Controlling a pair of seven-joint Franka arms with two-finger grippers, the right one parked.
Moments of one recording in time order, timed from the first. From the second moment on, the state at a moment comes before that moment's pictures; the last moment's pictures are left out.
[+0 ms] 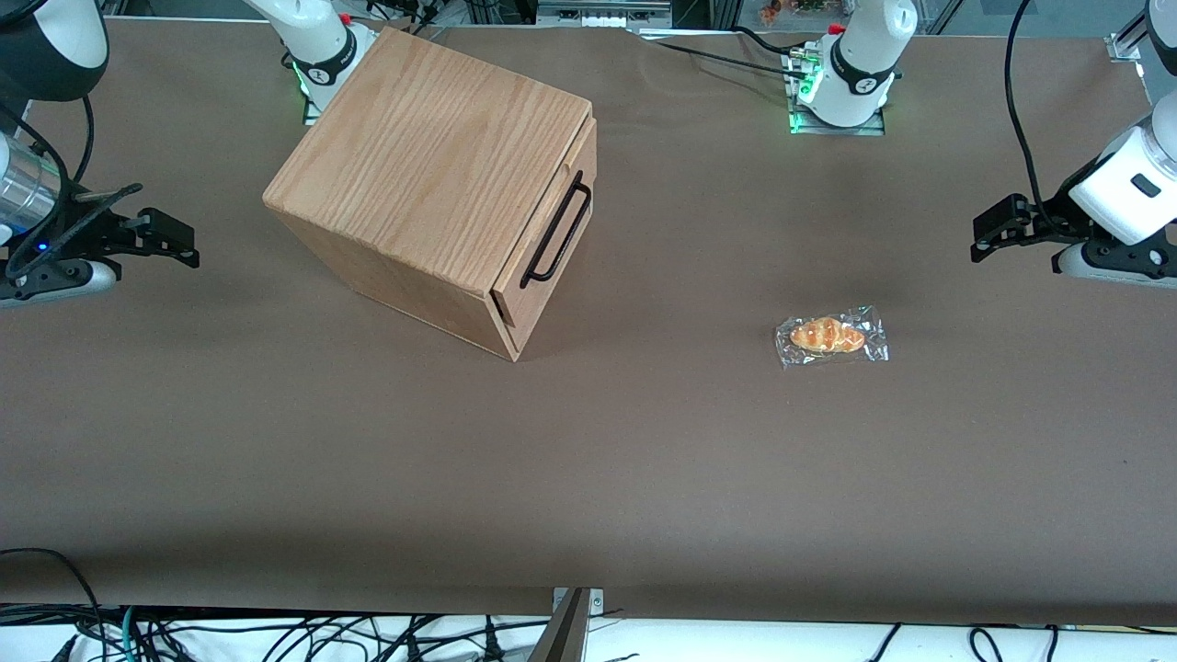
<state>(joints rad) -0.01 0.05 -0.03 -1.61 -0.01 1.65 0.06</state>
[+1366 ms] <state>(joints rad) -0.32 0.45 -0.33 -1.48 -0.29 1.86 -0.35</state>
